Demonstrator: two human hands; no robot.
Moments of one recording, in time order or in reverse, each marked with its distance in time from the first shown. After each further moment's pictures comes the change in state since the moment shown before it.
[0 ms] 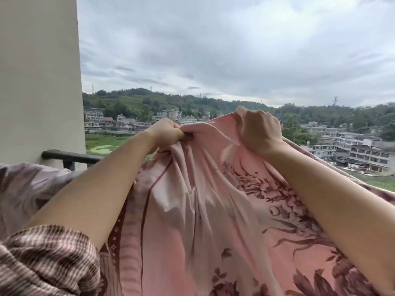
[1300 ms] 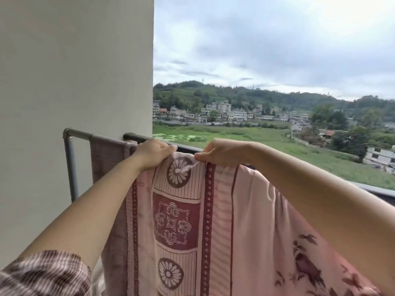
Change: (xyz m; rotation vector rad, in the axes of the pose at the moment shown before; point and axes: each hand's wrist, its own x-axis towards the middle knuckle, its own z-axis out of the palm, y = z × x) left_hand -0.115 -0.146 -0.100 0.322 0.173 -0.108; right_hand -0.024 -0.195 0.003 0.616 -1.058 -0.259
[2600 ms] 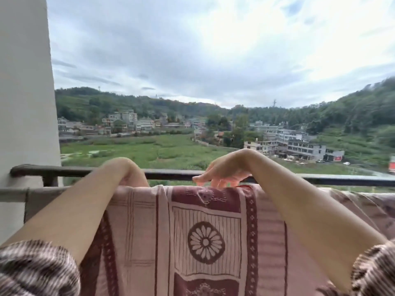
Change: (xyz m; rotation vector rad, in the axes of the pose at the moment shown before) left_hand 0.106 -0.046 -0.006 0.527 -1.174 0.003; right_hand 0.061 -0.014 0.007 0.274 -0.271 0.630
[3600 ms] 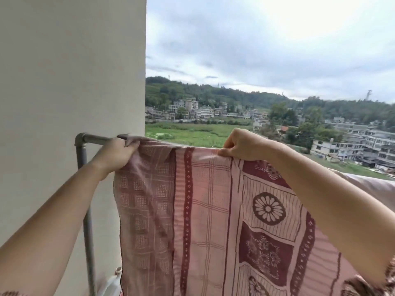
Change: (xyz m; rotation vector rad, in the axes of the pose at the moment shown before) left_hand -0.088 -0.156 0.101 -0.789 1.282 -0.063; right_hand 0.000 -0.084 0.038 -0.302 0.593 -0.517
